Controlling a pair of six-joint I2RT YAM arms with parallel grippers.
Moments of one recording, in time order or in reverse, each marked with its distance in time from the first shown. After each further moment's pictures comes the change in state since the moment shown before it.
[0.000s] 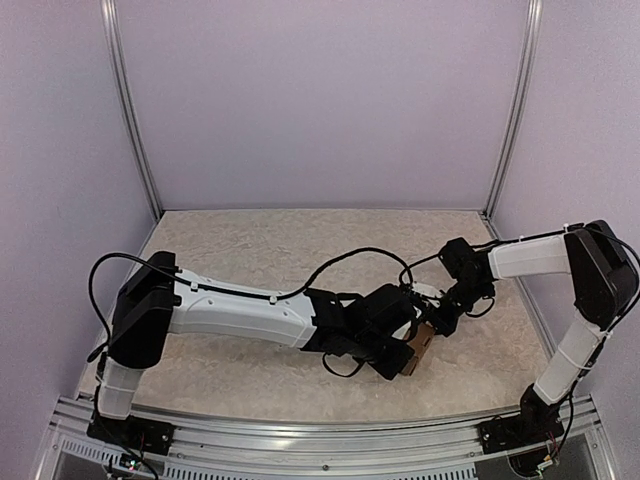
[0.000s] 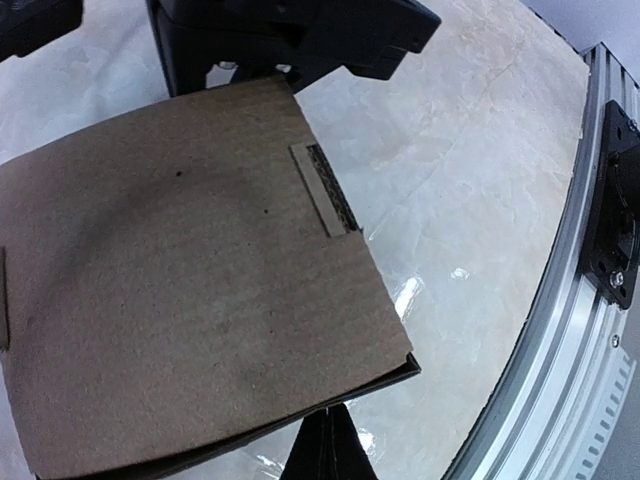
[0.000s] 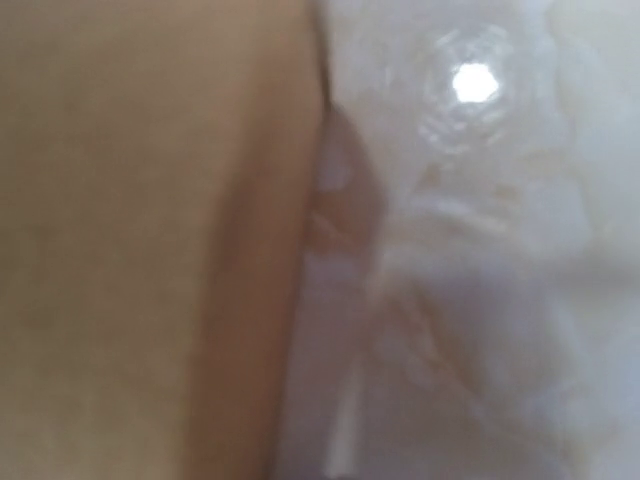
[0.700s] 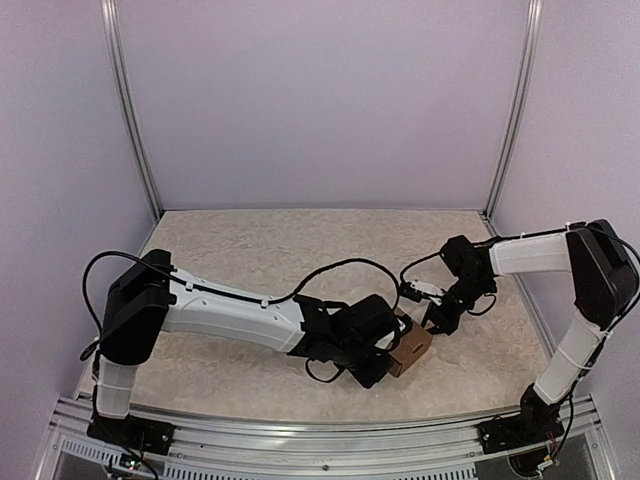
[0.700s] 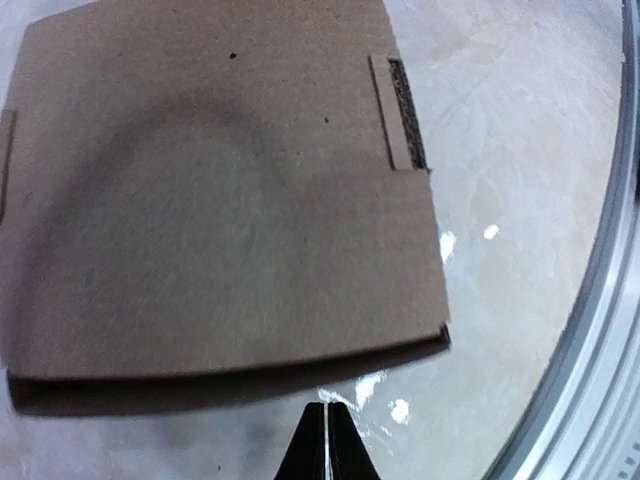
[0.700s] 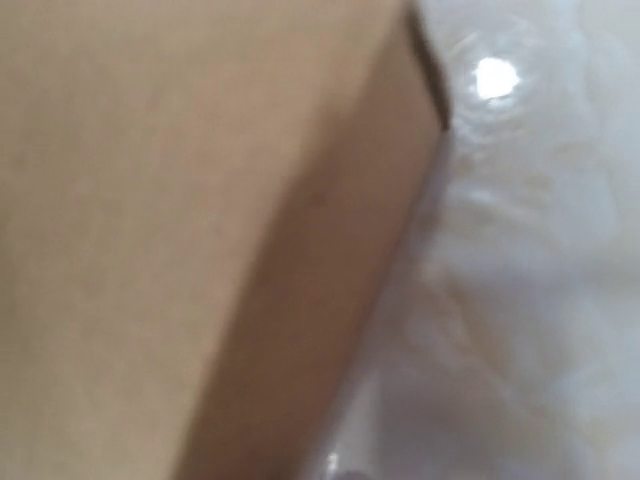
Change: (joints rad) left arm 0.007 -0.004 -0.107 -0.001 0.005 0.087; right arm -0.019 0.000 0.021 -0.049 -0.024 -0.016
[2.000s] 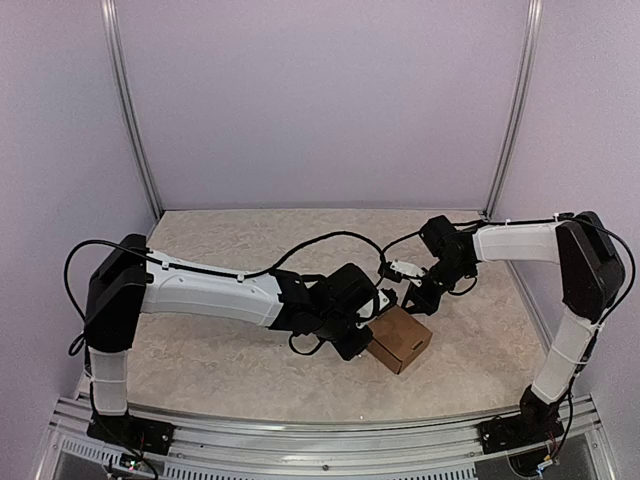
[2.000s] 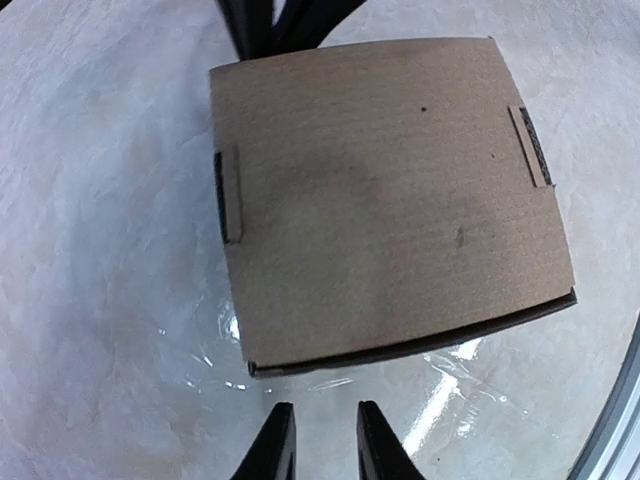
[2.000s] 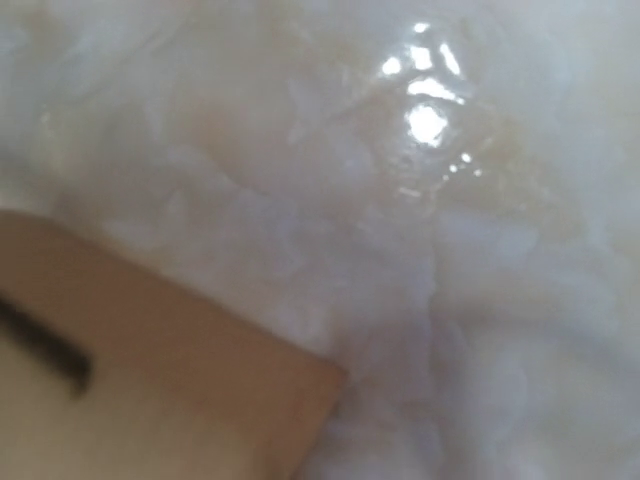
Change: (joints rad) left arm 0.101 -0.107 -0.050 -0.017 -0.043 0.197; right arm 0.084 0.087 0.200 0.031 0.087 0.036
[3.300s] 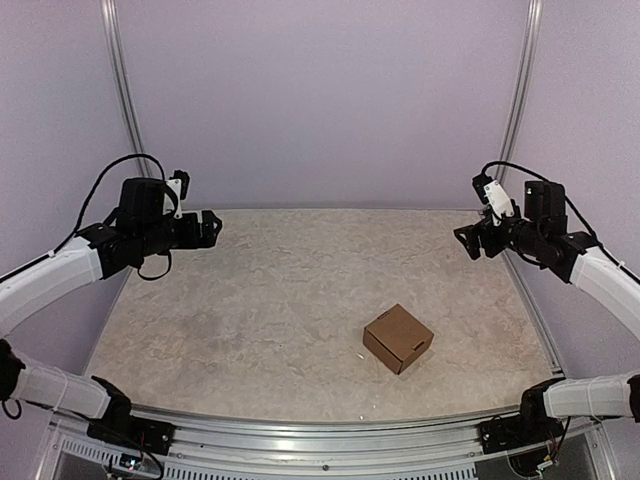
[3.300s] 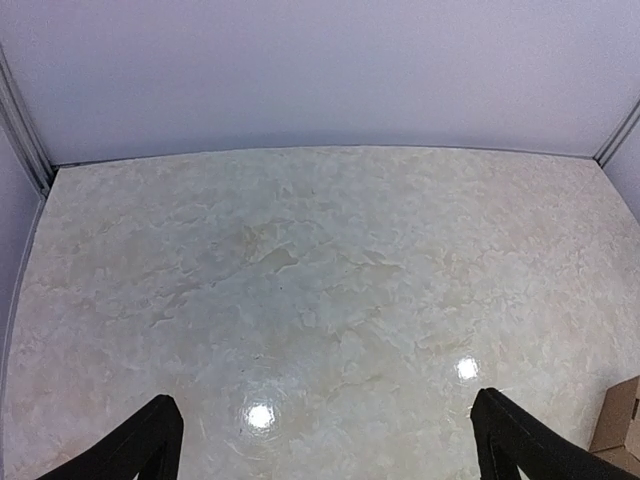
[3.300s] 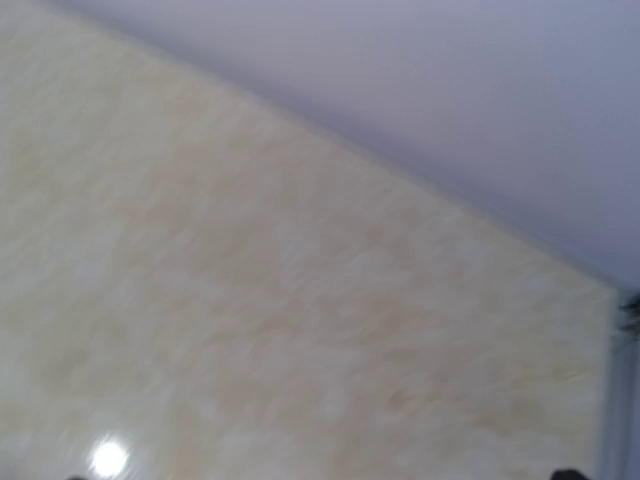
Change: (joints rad) left arm 0.742 -0.838 -0.539 0.139 -0.060 -0.154; right arm -0.255 -0.700 -0.236 0.374 0.268 0.272
